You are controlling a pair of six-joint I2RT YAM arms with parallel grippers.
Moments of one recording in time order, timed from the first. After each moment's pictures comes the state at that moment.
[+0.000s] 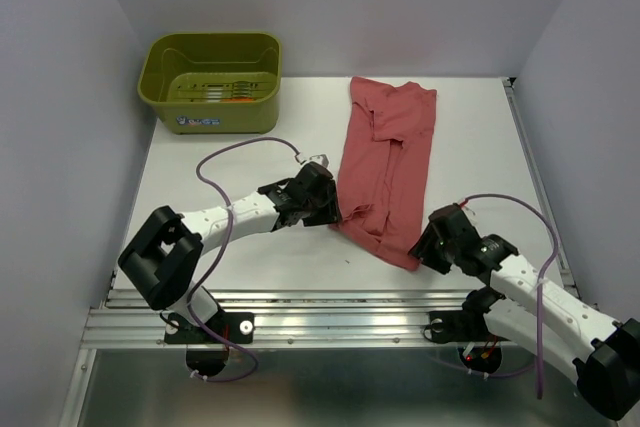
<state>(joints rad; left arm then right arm) -0.82 1.52 0.91 -0.27 -0.05 -0.81 0.57 0.79 0.44 -0.66 0.15 1.07</state>
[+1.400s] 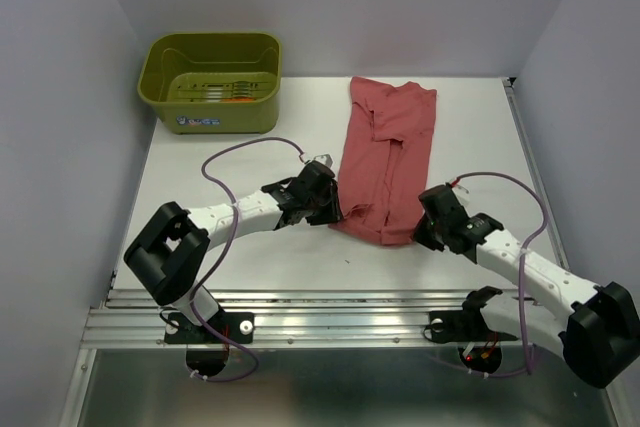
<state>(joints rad) -0.82 1.56 0.92 -0.22 0.00 -0.81 0.55 1.00 0.56 -0.56 0.24 0.99</state>
